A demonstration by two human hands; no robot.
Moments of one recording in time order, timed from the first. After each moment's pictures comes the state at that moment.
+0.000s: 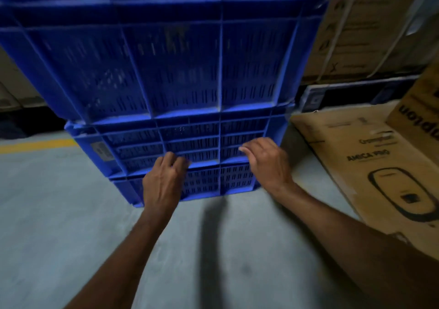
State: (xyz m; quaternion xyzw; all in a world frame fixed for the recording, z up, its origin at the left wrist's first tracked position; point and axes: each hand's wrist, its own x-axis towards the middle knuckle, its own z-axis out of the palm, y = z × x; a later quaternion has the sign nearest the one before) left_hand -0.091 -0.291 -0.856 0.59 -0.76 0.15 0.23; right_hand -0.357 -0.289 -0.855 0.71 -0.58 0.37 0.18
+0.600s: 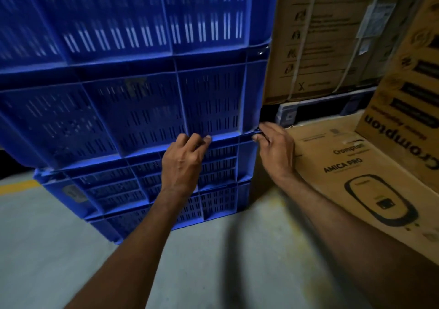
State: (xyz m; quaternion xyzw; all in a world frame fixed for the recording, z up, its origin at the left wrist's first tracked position) left_hand -0.195 -0.340 -0.775 0.40 -0.80 0.29 0.33; right_hand -0.427 -0.305 -0.775 0.55 -0.66 0.50 0.09
